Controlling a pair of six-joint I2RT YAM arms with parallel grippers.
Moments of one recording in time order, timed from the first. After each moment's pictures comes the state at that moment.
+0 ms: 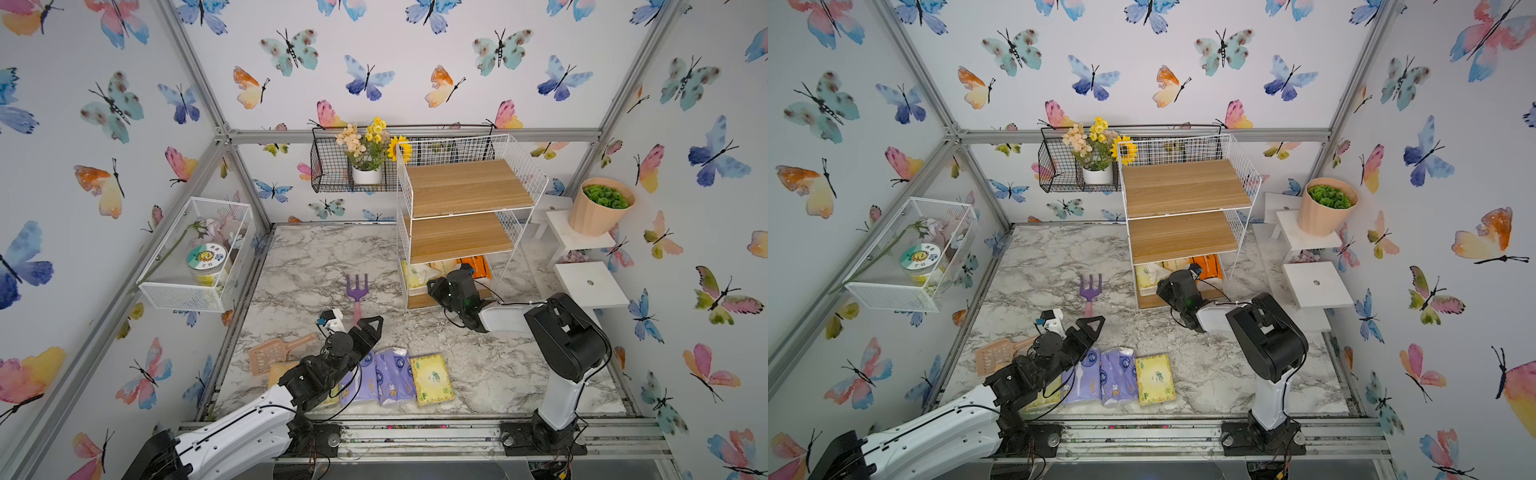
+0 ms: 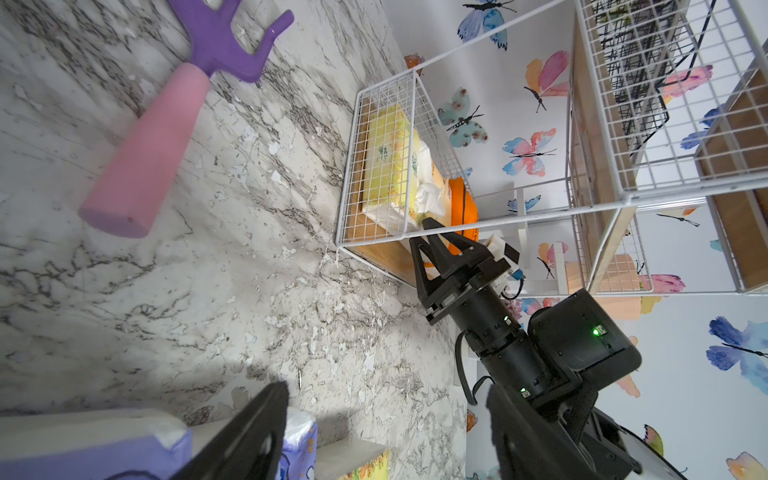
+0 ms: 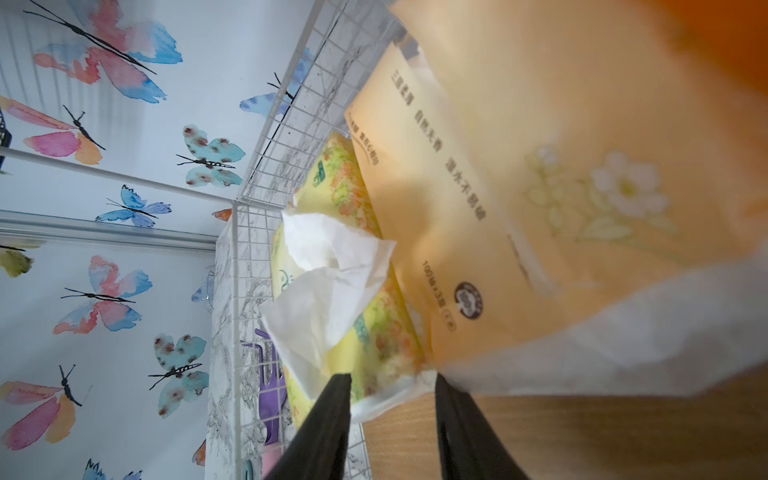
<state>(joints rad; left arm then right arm) -0.83 0.78 0.31 0.09 -0.25 -1.34 0.60 1.86 0.90 0.42 0.06 1.08</state>
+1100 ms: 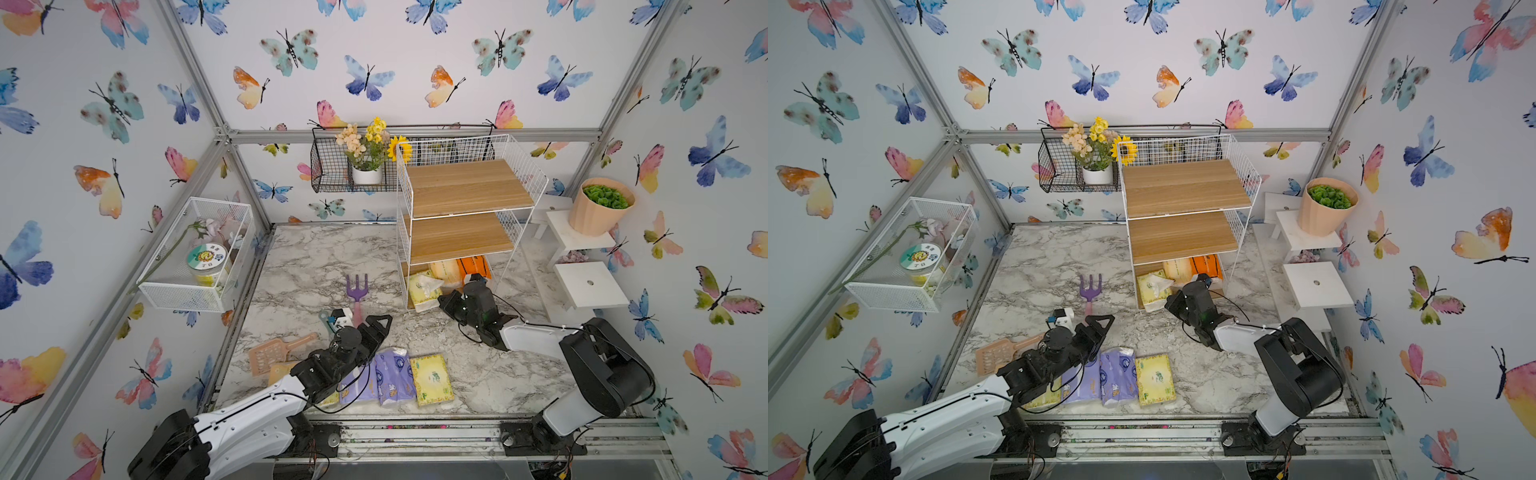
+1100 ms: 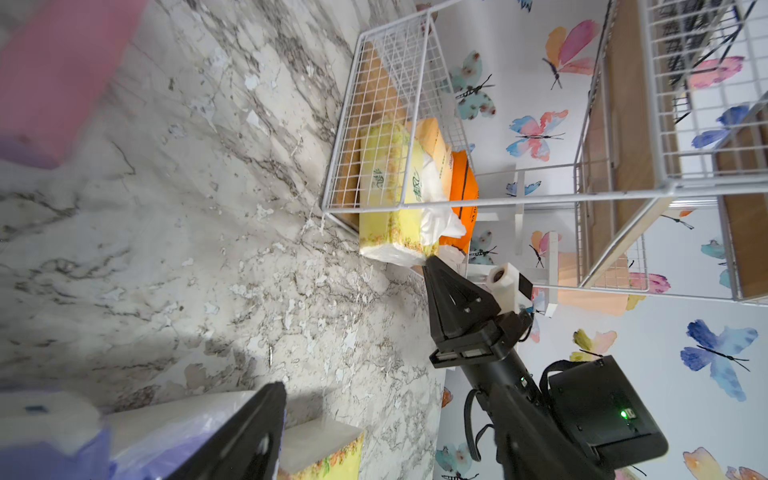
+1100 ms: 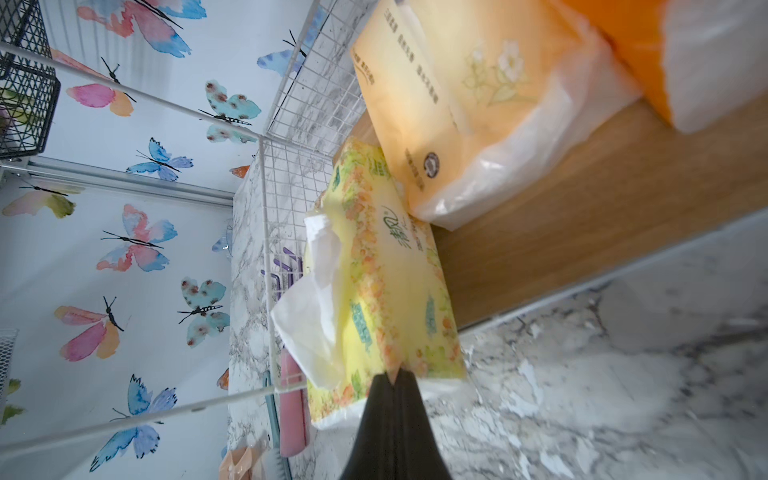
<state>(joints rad) -0.84 0.96 0.34 0.21 -0.15 -1.46 0.59 1.56 0.64 0.36 -0.04 1.07</state>
